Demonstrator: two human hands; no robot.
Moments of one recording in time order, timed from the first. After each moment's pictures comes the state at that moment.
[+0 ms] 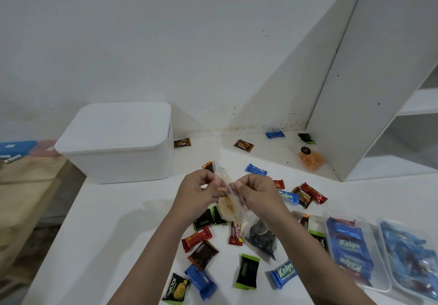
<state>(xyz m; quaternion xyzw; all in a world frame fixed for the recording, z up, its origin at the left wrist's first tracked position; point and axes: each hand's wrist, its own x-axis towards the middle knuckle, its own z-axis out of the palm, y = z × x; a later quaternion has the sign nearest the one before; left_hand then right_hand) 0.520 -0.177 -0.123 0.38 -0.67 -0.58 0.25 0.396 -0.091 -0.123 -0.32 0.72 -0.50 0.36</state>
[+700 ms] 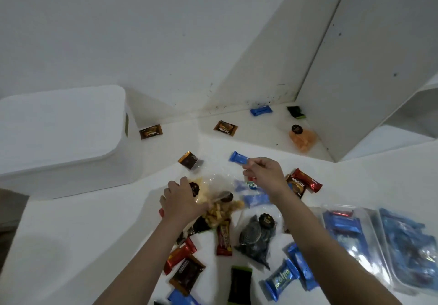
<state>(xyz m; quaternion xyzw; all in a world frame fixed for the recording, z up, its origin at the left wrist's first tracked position) 0.451 -0.261 -0.248 0.52 -0.82 -0.22 -0.10 0.268 -0.161 -0.224 -0.09 0.75 -0.54 0.38</state>
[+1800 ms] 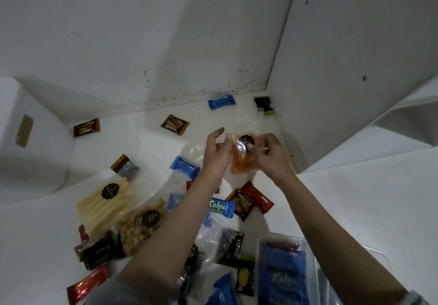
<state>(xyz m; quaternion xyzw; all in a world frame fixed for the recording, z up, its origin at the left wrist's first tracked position) 0.158 -0.208 -0.263 0.50 -0.52 -0.67 0.17 0.053 -0.124 -0.273 -0.22 0.80 -0.47 0.30</state>
